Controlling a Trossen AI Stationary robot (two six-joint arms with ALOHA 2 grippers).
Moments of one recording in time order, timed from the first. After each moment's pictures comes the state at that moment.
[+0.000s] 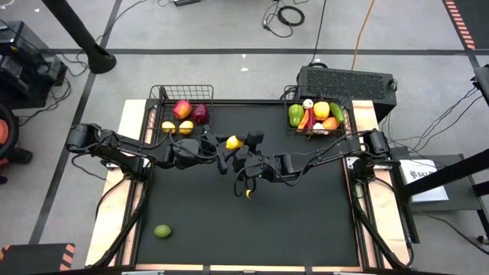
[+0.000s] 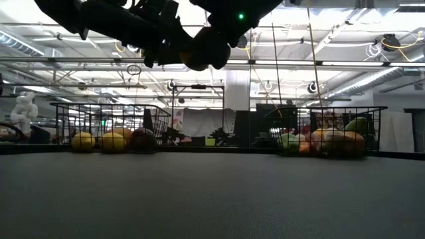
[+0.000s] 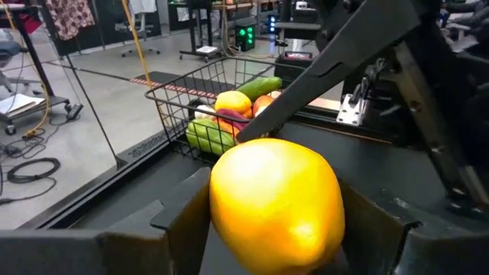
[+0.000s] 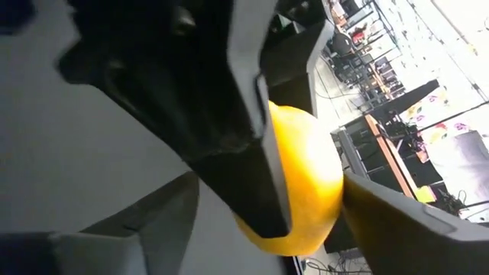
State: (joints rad) left arm -0.03 1.34 0.62 0.56 -0.44 -0.09; right arm 0.15 1.83 1.32 0.03 0.84 -0.45
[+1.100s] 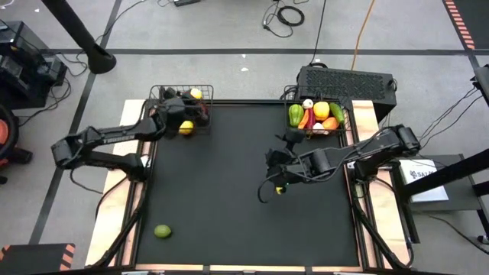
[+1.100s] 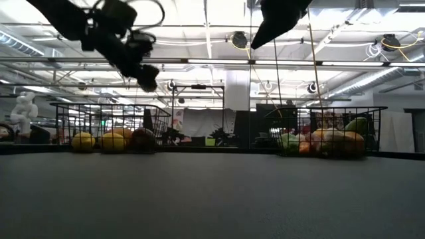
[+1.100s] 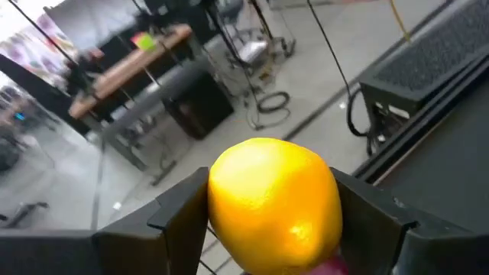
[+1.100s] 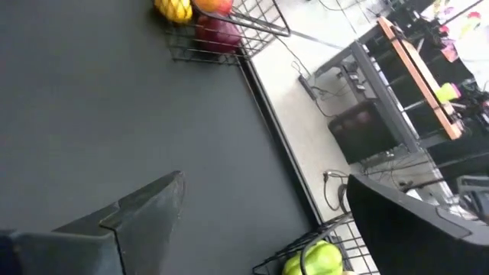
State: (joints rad) left arm 0.54 1.14 0.61 0.23 -0.60 0.32; right arm 0.25 1.54 1.32 -0.77 0.93 0.20
